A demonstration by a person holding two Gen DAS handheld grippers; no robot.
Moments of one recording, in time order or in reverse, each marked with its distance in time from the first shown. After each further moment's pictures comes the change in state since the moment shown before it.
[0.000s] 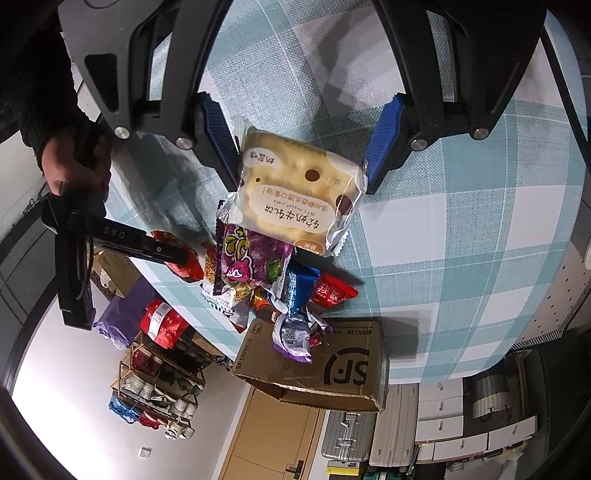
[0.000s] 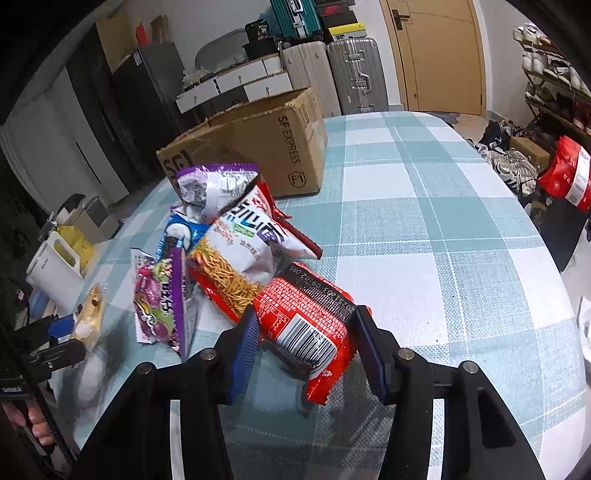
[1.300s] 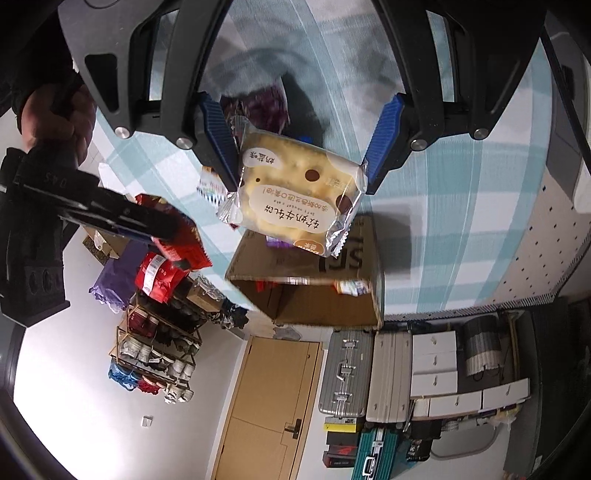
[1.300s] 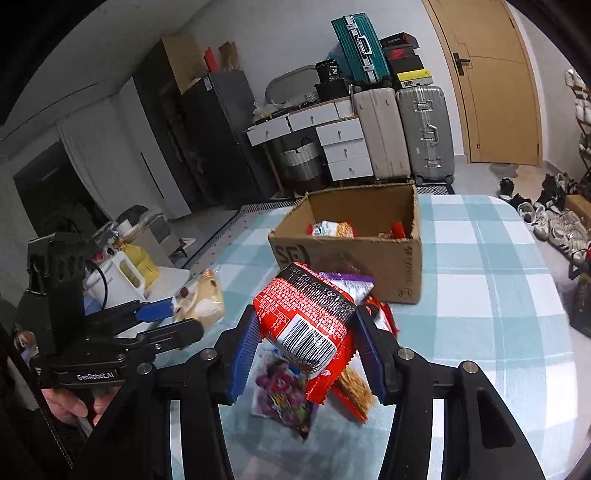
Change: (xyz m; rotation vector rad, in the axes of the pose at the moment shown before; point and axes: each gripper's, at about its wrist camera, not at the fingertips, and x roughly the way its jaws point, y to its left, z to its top) left arm -0.023 -0.004 0.101 0.023 -0.173 0.032; right arm -0.056 0.080 0.081 -0.120 -0.146 0.231
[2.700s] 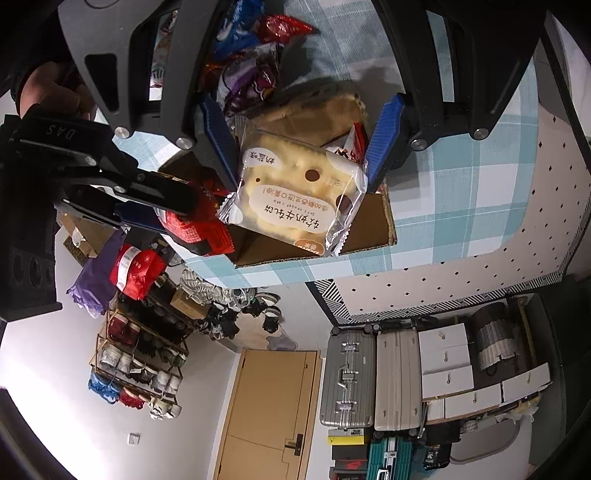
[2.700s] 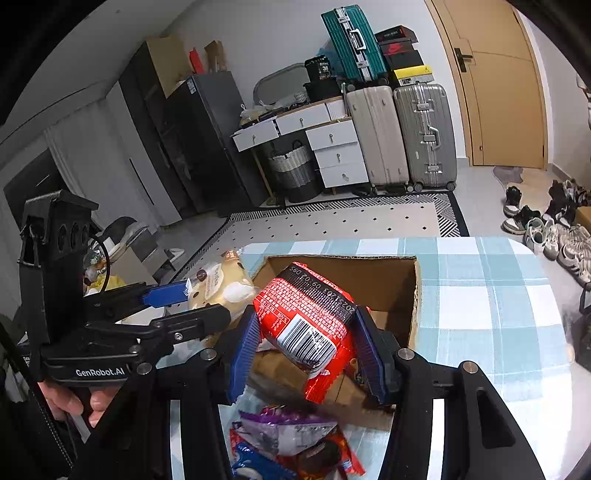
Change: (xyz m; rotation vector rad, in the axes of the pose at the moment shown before) left arm 0.156 0.032 0.174 0.048 0.093 0.030; right arm 0.117 -0.065 0.131 0.010 0.020 -0.013
